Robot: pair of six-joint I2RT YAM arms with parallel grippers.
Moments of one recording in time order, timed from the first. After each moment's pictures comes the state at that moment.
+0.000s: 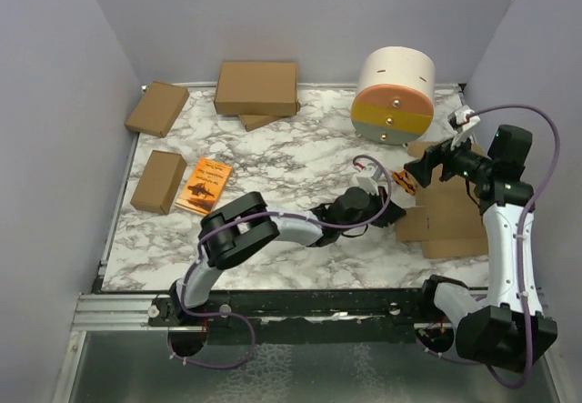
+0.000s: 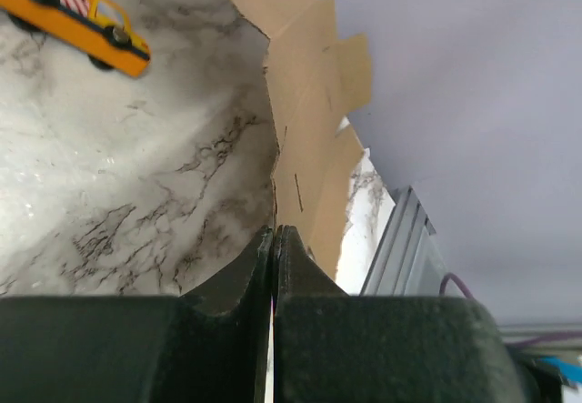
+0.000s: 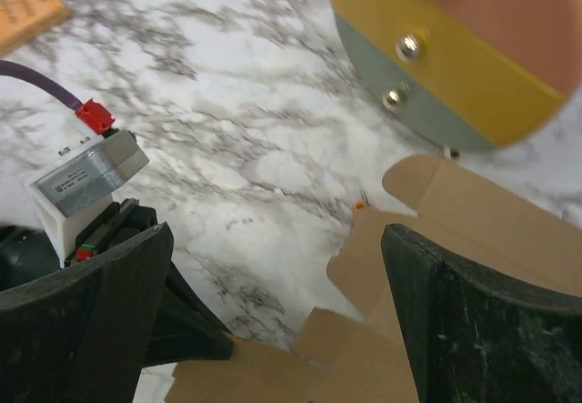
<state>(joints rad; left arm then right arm) -1.14 2.14 1.25 0.68 -0.03 -0.92 -0.27 1.00 0.95 -0.50 -0.76 -0.34</state>
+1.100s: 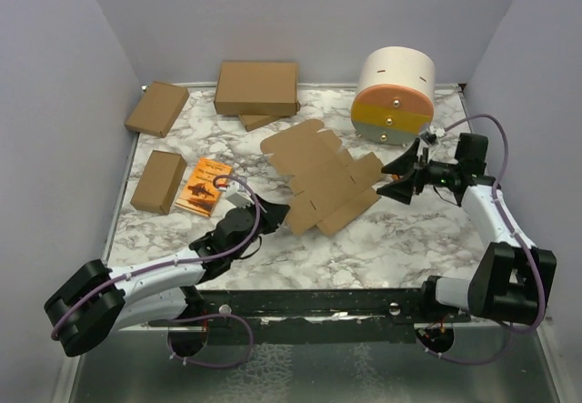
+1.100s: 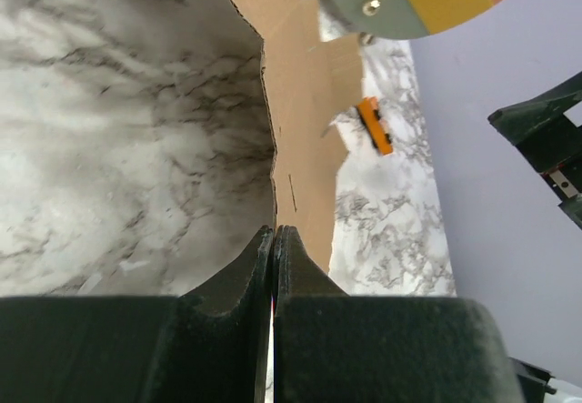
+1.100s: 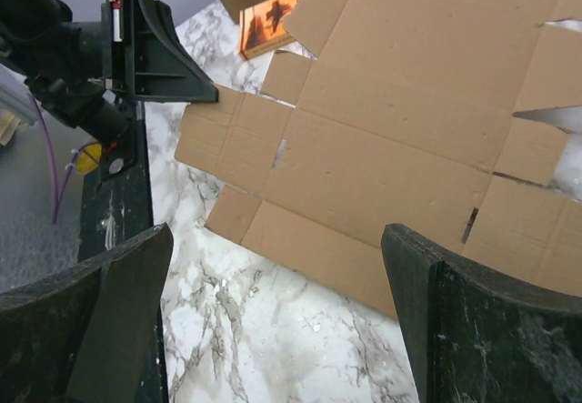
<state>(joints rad) -0.89 1.02 0.29 0.50 -0.33 -1.01 -0.20 1.25 0.80 -0.27 -1.43 -0.33</state>
